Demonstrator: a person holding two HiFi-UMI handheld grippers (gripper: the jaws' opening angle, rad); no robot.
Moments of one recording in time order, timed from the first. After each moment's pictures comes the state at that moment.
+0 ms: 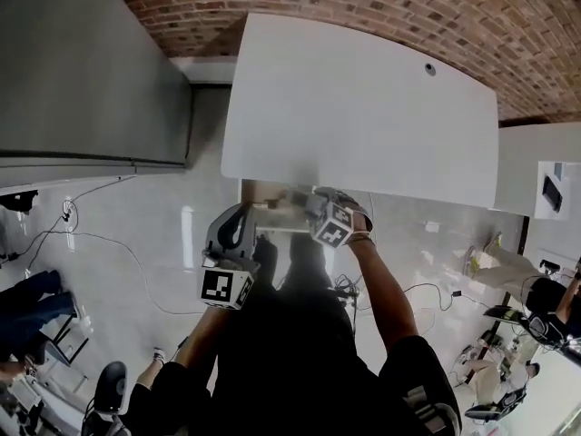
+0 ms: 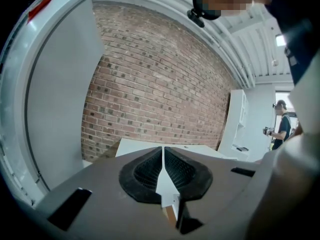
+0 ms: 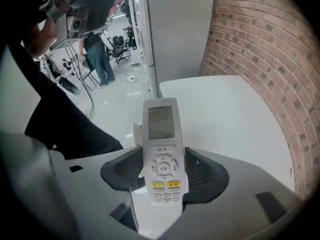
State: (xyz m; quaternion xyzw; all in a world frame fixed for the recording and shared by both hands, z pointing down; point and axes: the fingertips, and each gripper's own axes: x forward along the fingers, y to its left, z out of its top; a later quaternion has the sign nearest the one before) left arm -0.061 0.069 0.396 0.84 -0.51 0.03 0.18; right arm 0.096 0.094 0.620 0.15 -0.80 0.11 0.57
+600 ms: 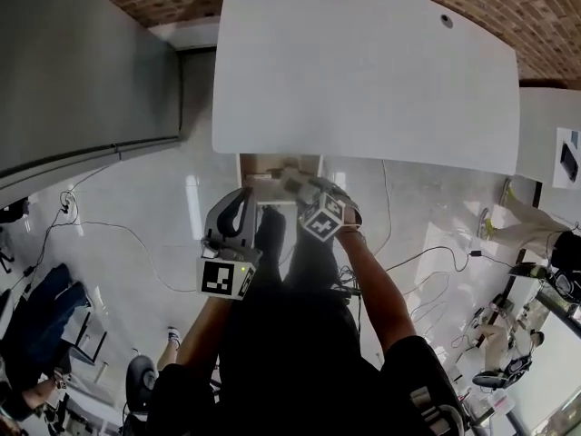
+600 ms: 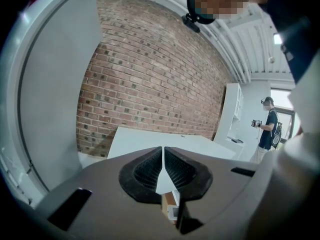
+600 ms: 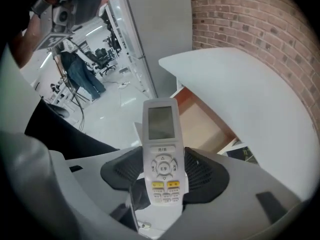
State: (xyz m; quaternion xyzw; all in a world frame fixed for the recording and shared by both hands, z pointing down) left arm -0.051 0.077 0.462 0.85 -0.48 0.06 0.19; right arm 0.074 0.153 0.719 0.21 -0.78 0.21 0.54
